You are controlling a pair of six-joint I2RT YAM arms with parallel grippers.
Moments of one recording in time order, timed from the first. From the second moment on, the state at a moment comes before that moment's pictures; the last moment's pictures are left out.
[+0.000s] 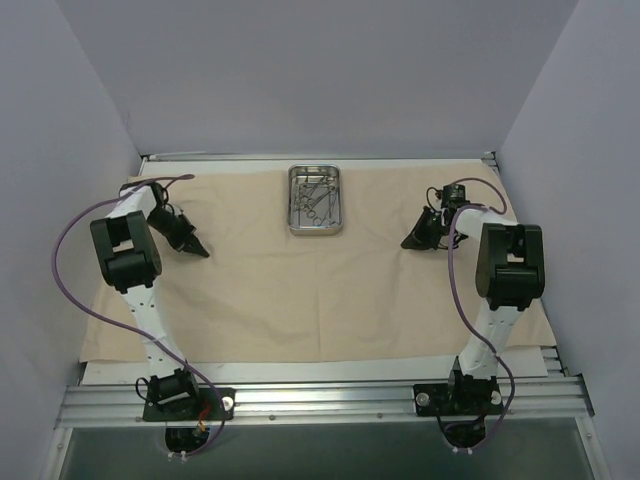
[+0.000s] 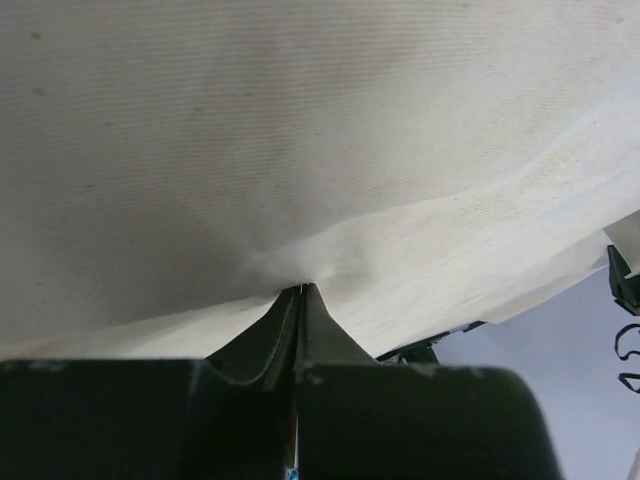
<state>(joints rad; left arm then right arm) 0.24 2.34 1.83 -1.15 0.45 -0.39 -0.05 1.96 1.19 -0.37 -0.40 0.52</state>
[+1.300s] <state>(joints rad) 0.08 2.55 2.27 -1.05 0.39 -0.60 -0.19 2.30 1.75 -0.45 -0.22 0.50</state>
